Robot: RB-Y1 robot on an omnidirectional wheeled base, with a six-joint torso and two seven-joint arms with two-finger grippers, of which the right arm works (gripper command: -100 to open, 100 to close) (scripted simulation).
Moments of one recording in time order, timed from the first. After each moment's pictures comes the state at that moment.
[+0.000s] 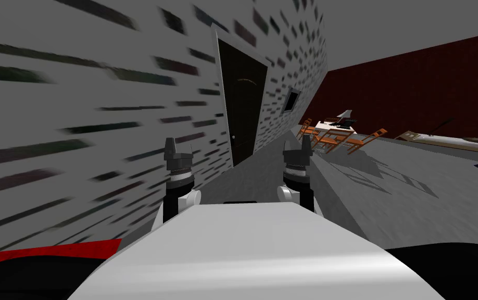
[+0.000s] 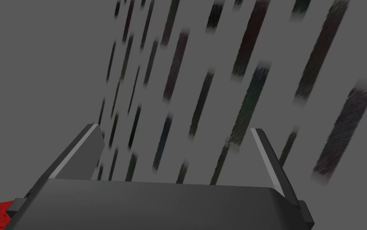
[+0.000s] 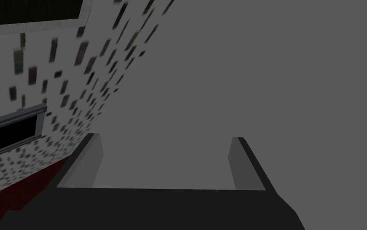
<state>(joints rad) 0.45 0.03 0.00 -2.33 0.03 -0.51 -0.10</state>
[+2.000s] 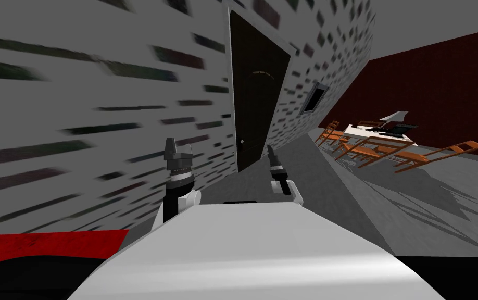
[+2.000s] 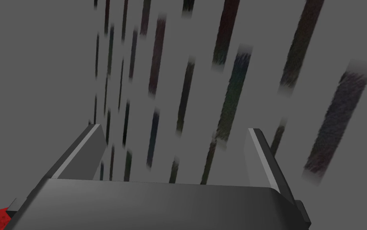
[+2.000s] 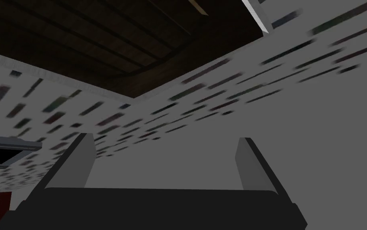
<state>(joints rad) 0.21 -0.06 -0.05 -1.87 0.31 -0.50 0.20</state>
